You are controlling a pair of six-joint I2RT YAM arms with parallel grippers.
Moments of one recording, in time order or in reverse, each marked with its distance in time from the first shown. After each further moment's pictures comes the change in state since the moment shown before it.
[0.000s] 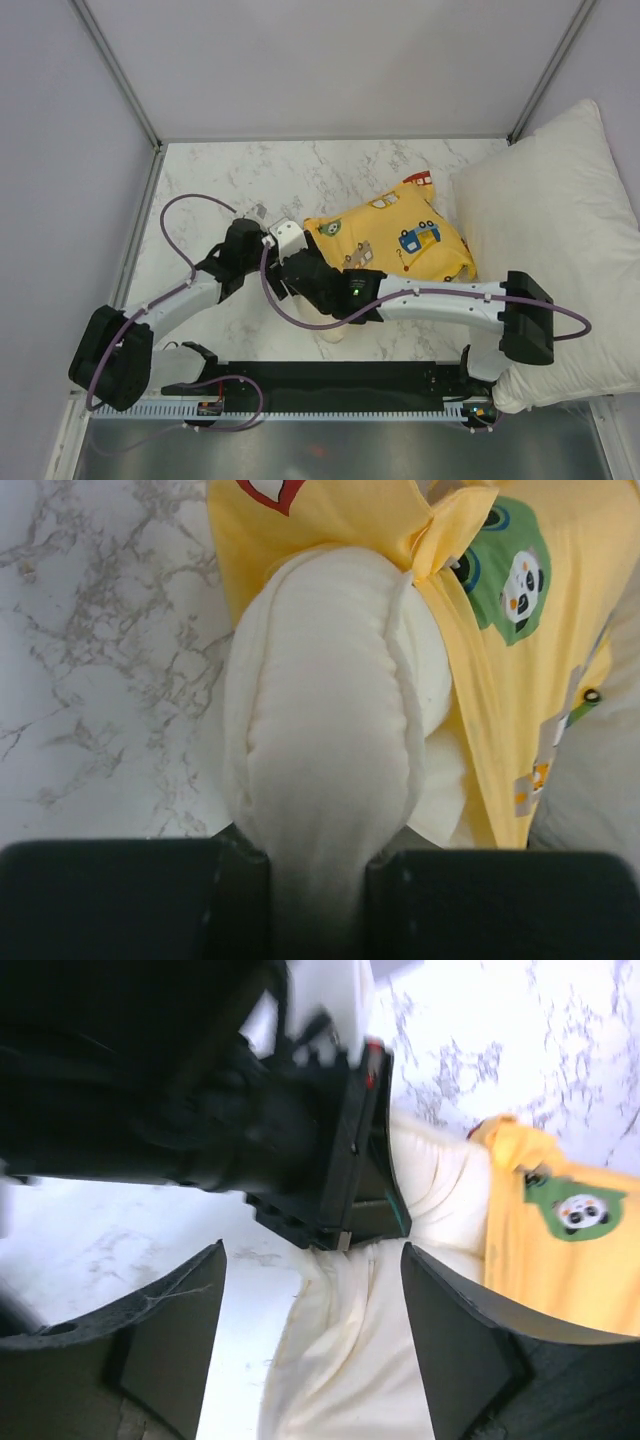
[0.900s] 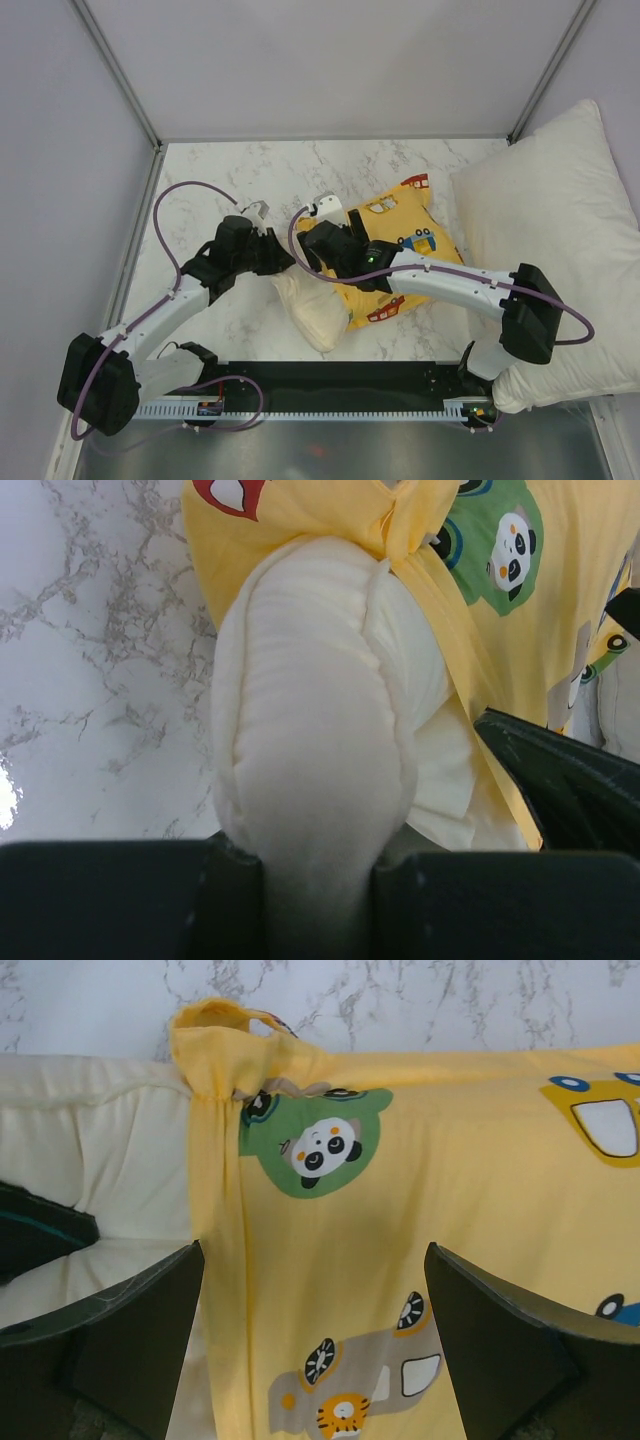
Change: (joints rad) left arm 0.003 -0.120 0.071 -0.234 0.026 0.266; right arm -0.223 -0.046 -0.009 -0.272 0.067 0.113
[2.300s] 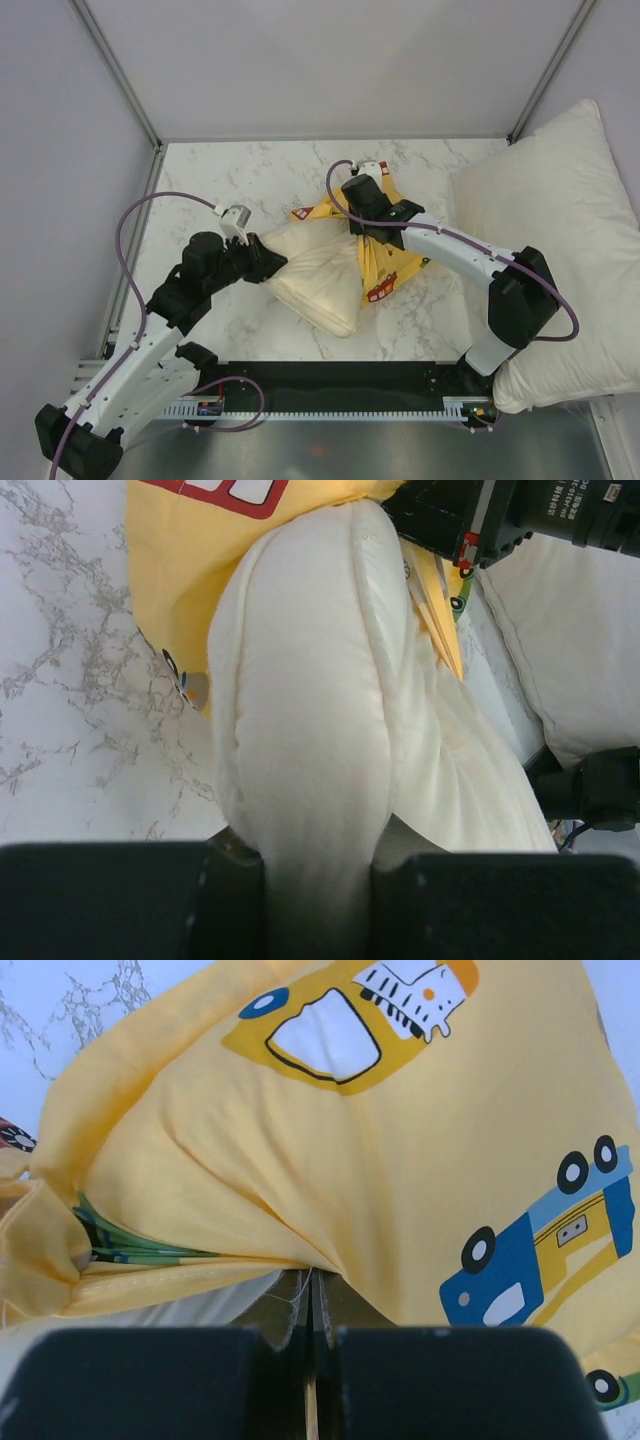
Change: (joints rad) left arm -0.005 -0.357 -0.021 -0.085 0.033 0.071; right arm -0.347 0.080 0.059 -0.043 -0.224 0.093
